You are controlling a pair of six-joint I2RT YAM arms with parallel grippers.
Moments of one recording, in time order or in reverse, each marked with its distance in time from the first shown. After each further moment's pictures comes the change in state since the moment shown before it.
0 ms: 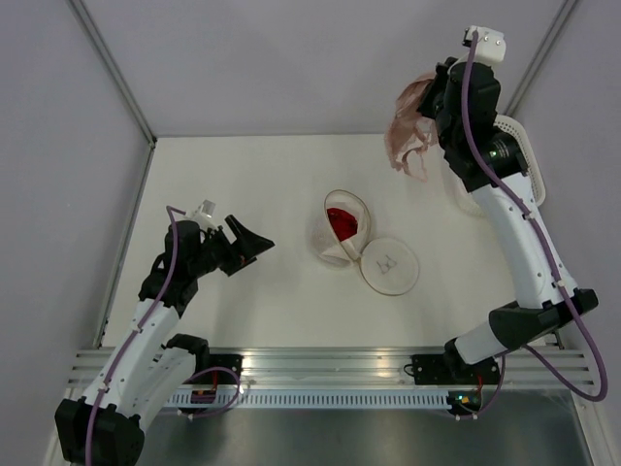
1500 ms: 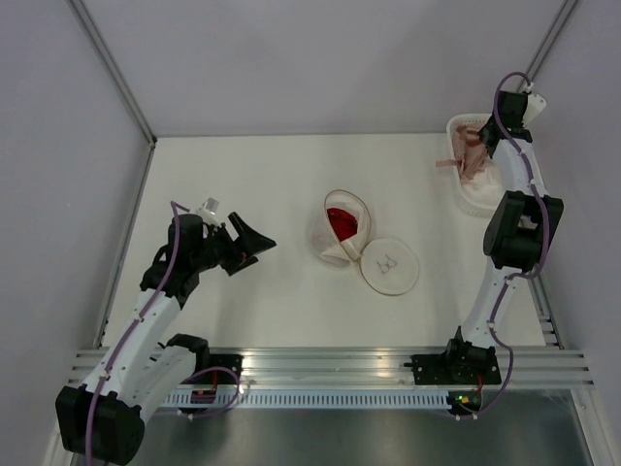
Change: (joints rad) left arm 0.000 0.072 0.053 -0.058 0.027 0.001; right arm -0.614 0.623 0.025 0.155 -0.142 0.167
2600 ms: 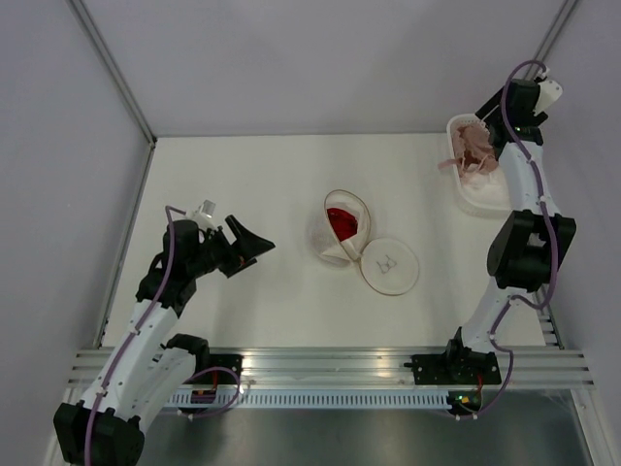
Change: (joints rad) left arm 0.000 -0.077 -0.021 0.000 0.000 0.000; right arm 0.020 -0.154 -0.108 0.034 0.053 0.047
